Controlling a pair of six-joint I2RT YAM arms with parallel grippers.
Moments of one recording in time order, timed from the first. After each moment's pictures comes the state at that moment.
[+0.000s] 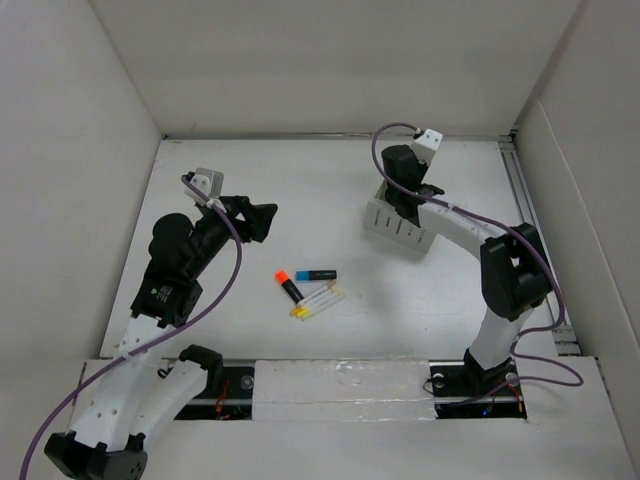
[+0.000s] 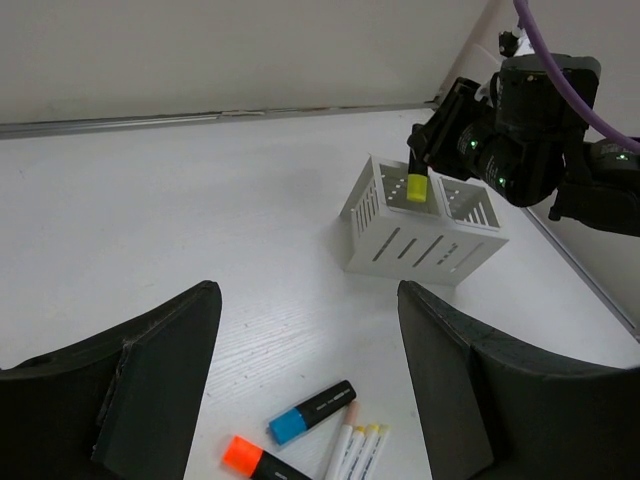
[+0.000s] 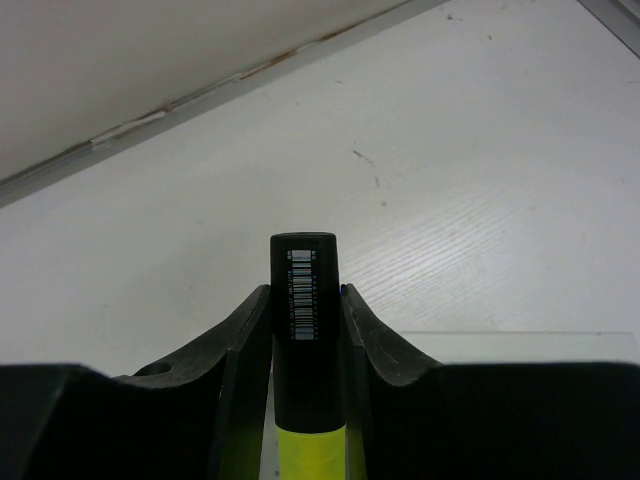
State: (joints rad) left arm -0.35 0.72 0.83 -0.13 0.19 -0.31; right arm 0.47 1.79 1.32 0.04 0.82 0.49
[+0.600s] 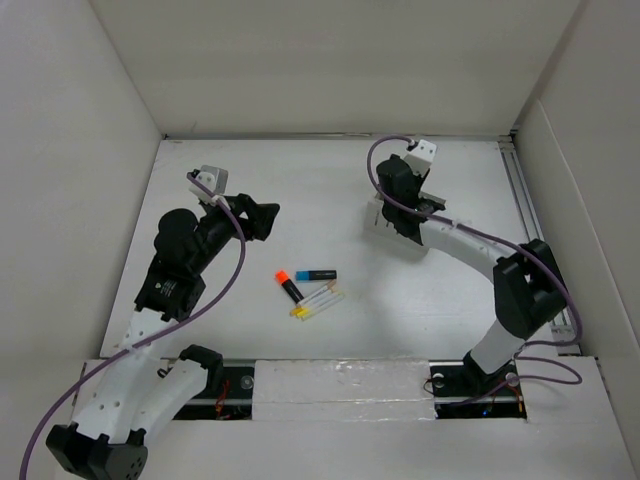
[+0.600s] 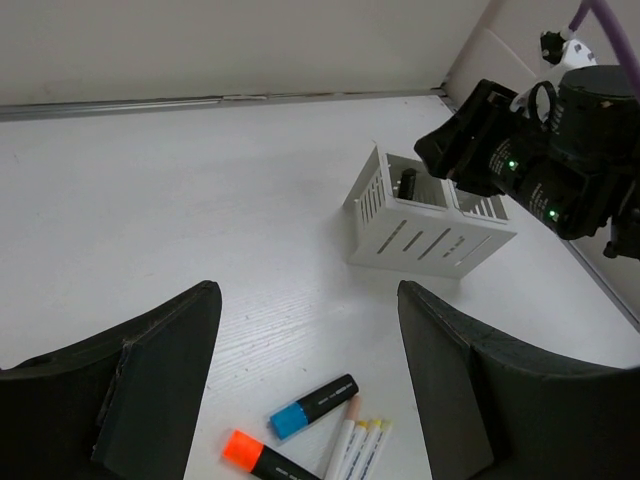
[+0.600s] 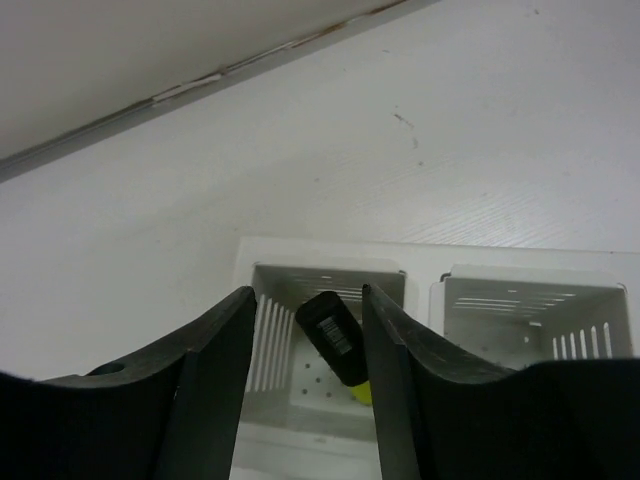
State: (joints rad) left arm -0.35 0.75 0.83 -0.13 0.19 -0.31; right arm 0.55 1.67 1.18 0.06 0.82 0.52
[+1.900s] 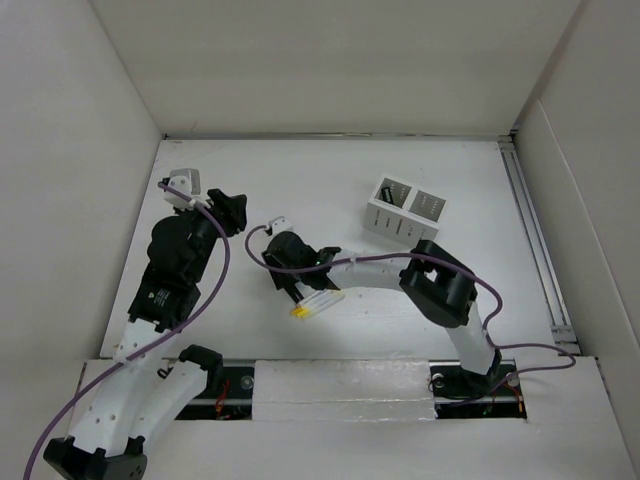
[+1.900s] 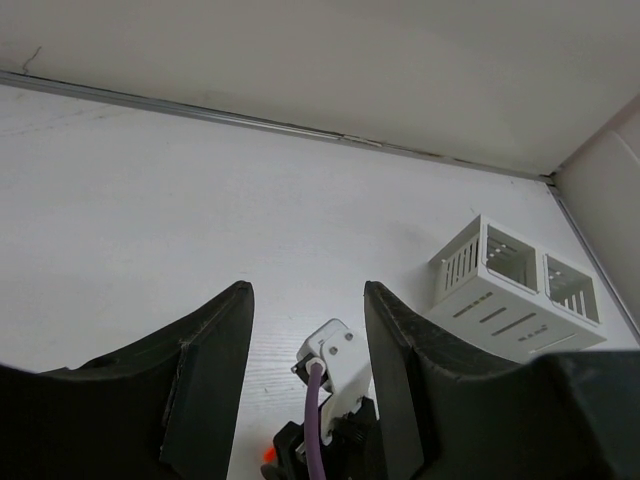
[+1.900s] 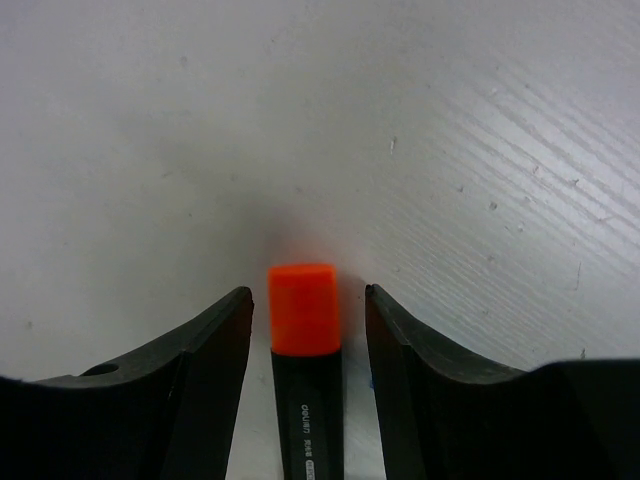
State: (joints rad) left arm -0.35 0.69 0.83 -0.19 -0.15 -0.37; right arm 1.07 2.09 1.44 -0.10 0.24 0.42
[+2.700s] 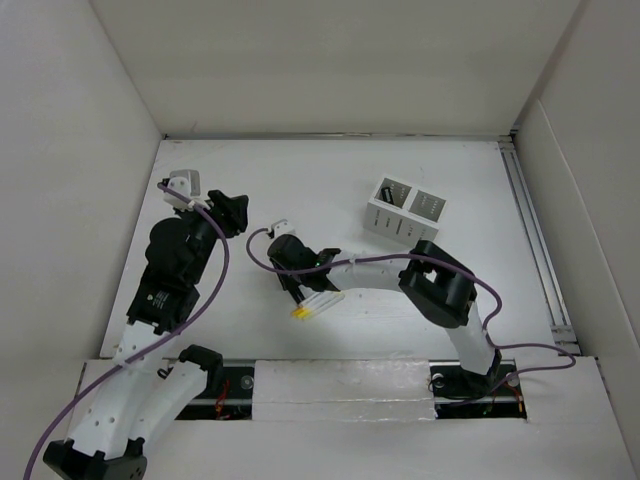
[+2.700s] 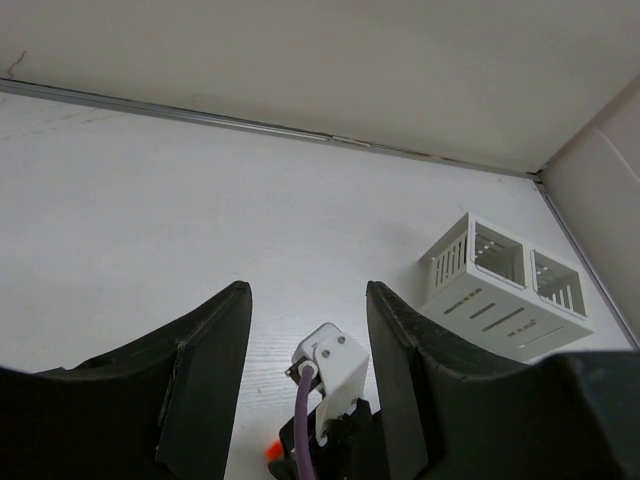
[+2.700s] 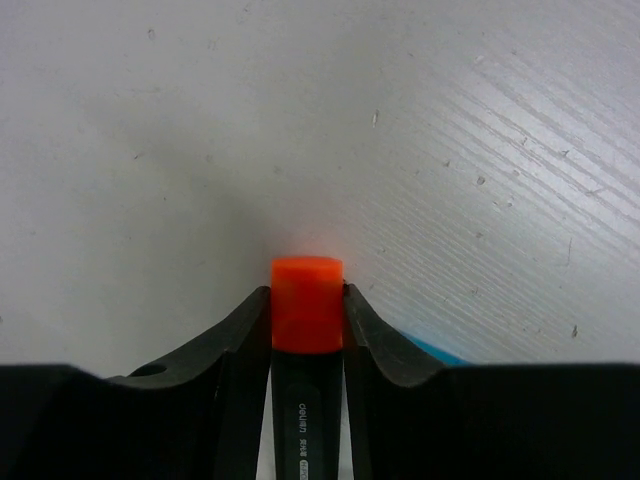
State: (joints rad) left arm -0.35 0.68 0.83 -0.19 -0.12 -0.37; right arm 1.08 2.10 1.43 -0.16 0.27 0.44
